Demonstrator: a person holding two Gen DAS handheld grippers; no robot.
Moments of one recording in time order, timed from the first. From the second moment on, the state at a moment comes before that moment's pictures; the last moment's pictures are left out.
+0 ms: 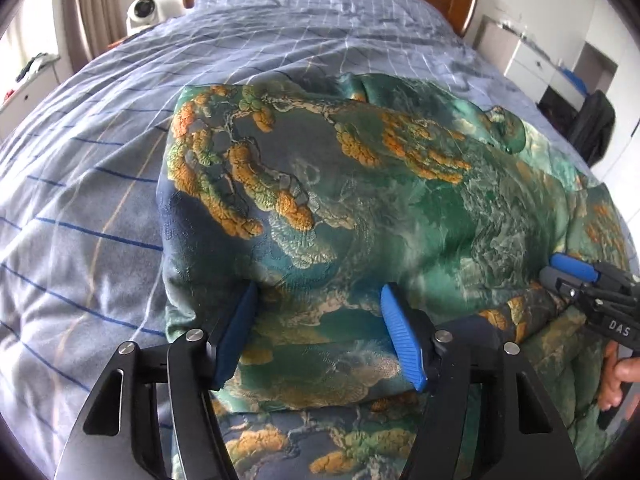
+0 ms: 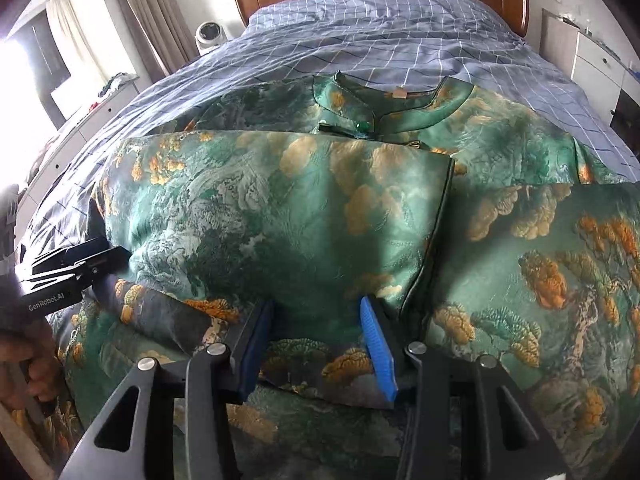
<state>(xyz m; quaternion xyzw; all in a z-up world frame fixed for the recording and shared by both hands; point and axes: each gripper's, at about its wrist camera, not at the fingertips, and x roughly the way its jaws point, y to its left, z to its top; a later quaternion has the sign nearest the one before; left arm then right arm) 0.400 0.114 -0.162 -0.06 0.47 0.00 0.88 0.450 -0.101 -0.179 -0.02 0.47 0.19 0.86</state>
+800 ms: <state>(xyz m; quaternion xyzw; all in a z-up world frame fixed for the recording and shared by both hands) 0.504 0.124 -0.188 -0.10 0.48 0.03 0.87 0.447 -0.099 -0.192 -0.02 0.44 0.20 0.88</state>
